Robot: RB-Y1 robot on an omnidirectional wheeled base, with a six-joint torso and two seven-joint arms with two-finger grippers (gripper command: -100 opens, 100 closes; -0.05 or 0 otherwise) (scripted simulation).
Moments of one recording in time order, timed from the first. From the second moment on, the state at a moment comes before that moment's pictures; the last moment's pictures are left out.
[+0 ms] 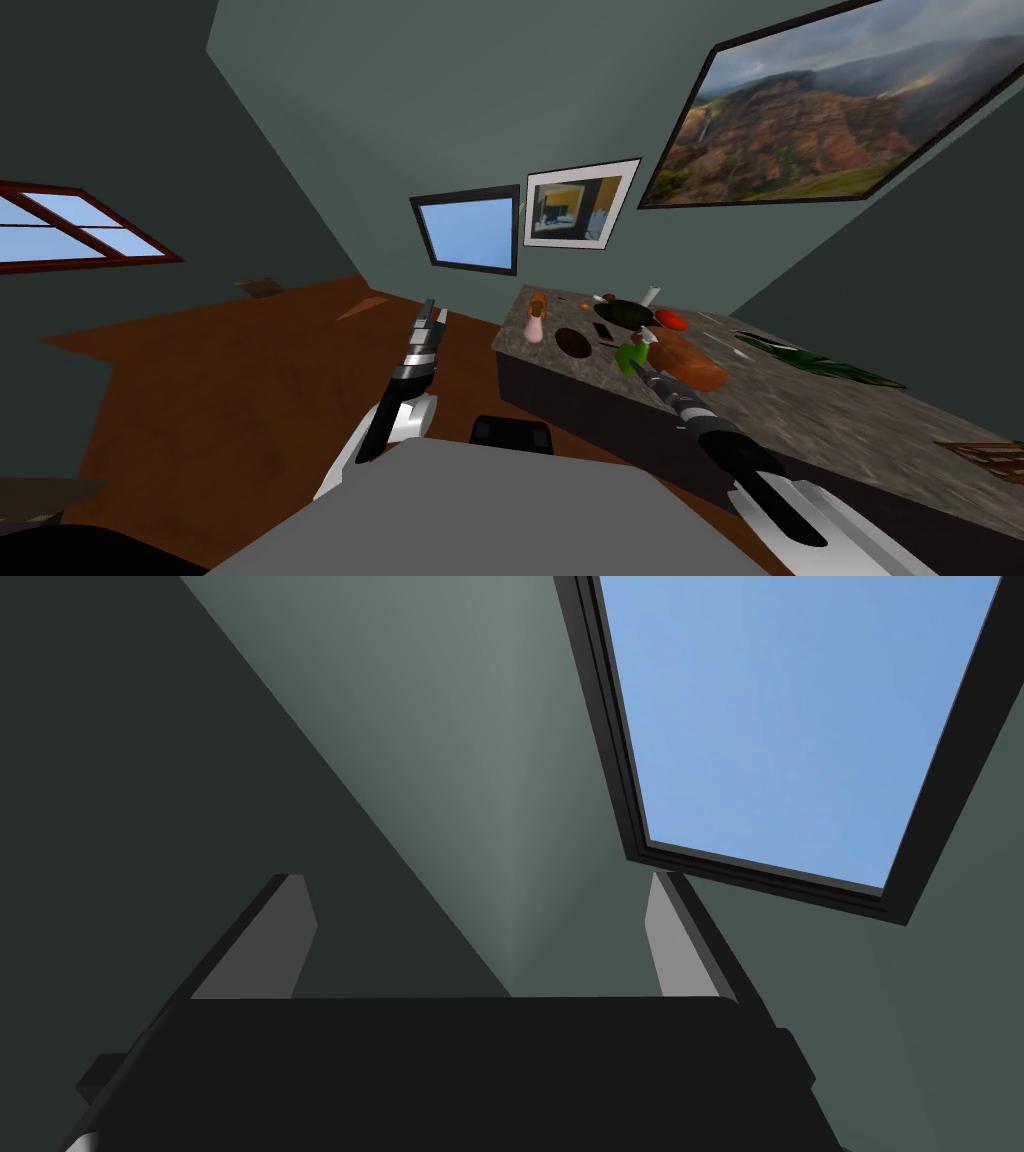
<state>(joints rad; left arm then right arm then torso) 0.53 0.03 0.01 -2.25 -0.04 -0.42 0.01 0.66 -0.68 -0.25 -1.86 0.40 -0.02 0.22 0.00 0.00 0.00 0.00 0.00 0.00</state>
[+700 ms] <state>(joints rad) 0.53 0.03 0.01 -2.25 -0.04 -0.42 0.01 0.68 -0.79 -0.29 -1.81 0.42 0.01 0.24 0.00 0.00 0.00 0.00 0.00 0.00</state>
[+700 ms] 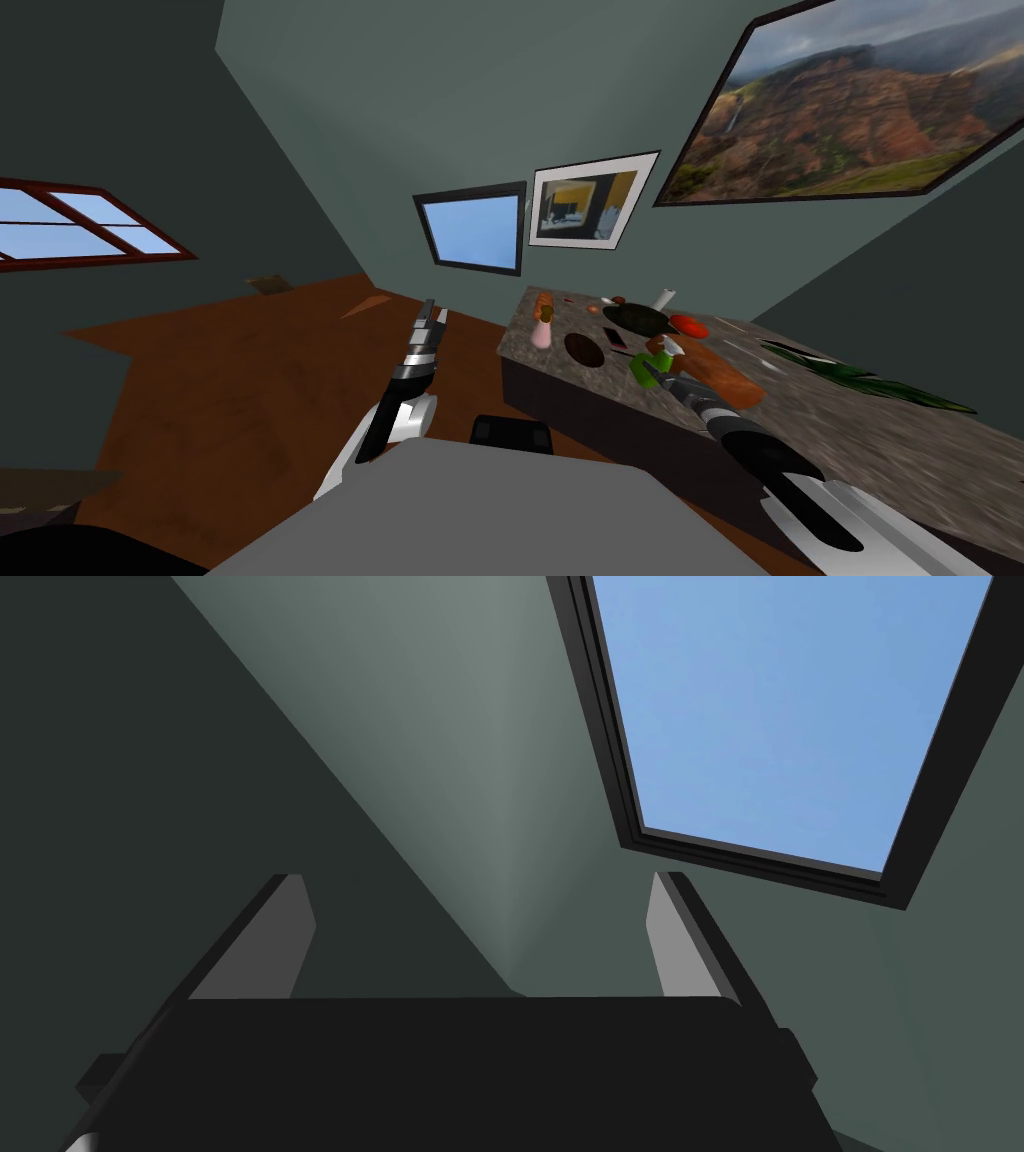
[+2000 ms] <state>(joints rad) 0.53 0.03 0.01 -2.25 -0.04 -0.42 0.01 0.62 -0.86 -0.26 -1.75 0.45 0.04 0.25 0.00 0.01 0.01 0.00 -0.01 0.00</state>
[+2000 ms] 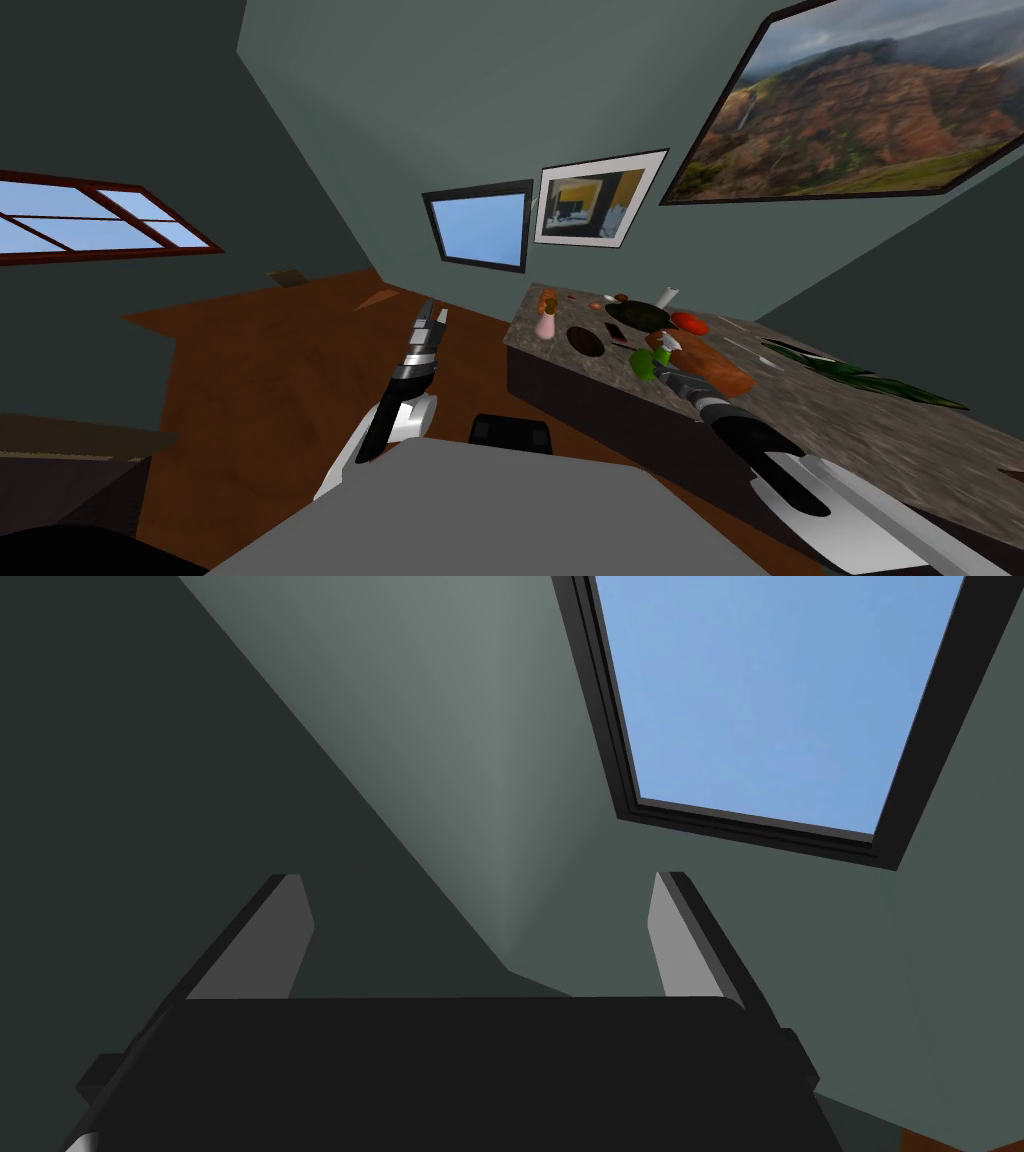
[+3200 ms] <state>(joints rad) 0.53 0.03 0.01 -2.25 -0.04 -0.42 0.01 0.37 -1.02 -0.10 -1.54 0.37 0.15 0.30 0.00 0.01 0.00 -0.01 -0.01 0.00</state>
